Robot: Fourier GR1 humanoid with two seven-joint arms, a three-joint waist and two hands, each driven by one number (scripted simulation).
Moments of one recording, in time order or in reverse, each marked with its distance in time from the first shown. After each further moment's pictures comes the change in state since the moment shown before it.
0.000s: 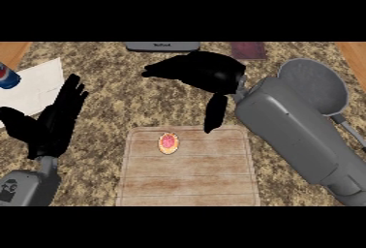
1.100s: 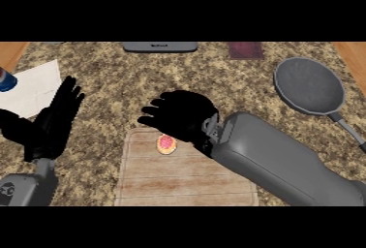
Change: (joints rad) left arm 0.022 -0.035 0.057 -0.008 -0.037 -0.042 0.018; right arm 0.057 0.069 0.164 -0.221 0.337 0.298 0.221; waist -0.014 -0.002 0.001
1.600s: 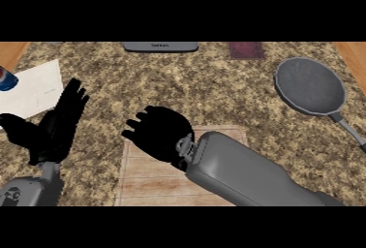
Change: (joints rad) left arm 0.020 -0.045 0.000 -0.037 -0.047 -0.004 0.017; right arm 0.064 0.172 -0.002 0.024 0.139 0.038 0.077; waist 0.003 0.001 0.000
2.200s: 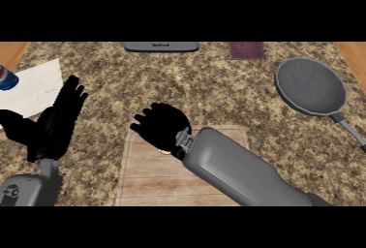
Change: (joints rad) left arm -0.019 -0.021 0.039 0.003 -0.033 -0.033 0.020; right arm 0.009 0.051 -0.015 0.179 0.138 -0.076 -0.083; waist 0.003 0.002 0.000
